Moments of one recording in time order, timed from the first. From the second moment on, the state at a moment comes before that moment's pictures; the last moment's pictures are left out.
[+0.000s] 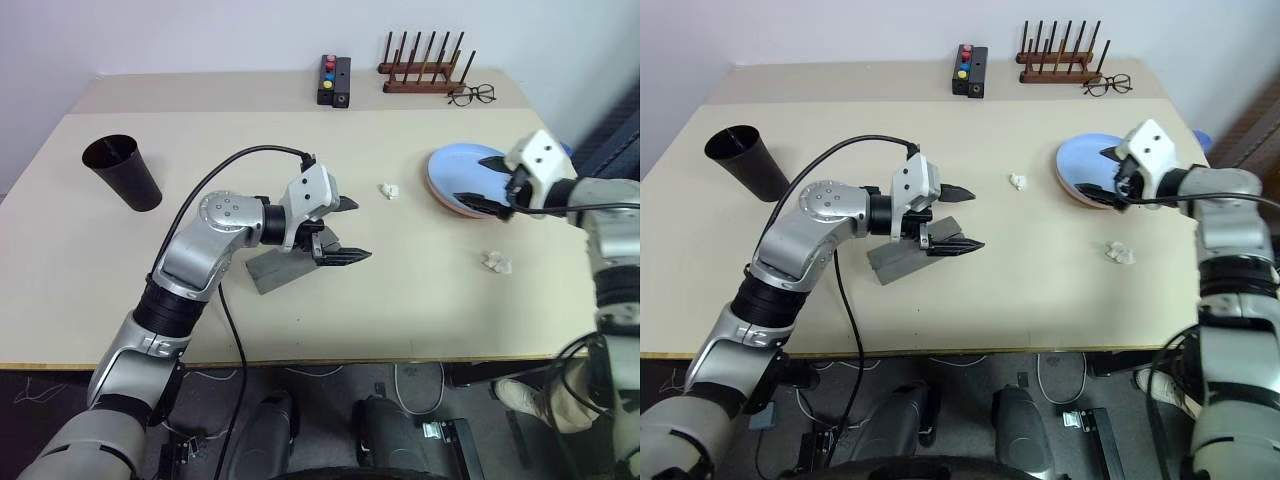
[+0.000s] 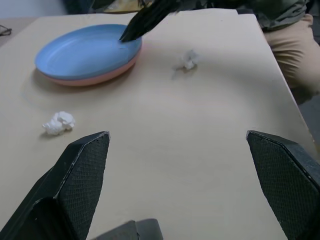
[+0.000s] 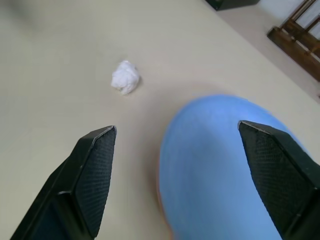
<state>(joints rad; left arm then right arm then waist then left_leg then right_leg) -0.74 0.43 -0.28 -0.08 -0.27 0.53 -1.03 -0.67 -0.89 -0.10 0.51 0.14 0.13 1.09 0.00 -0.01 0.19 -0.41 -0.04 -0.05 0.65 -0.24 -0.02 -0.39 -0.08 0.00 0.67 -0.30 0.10</state>
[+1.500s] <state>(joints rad) -0.74 0.47 -0.29 -0.08 -0.31 0.50 -1.11 -0.54 -0.88 -0.12 0.40 0.21 0.24 1.07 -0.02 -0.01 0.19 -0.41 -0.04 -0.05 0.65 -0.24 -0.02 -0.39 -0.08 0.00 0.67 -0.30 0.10</state>
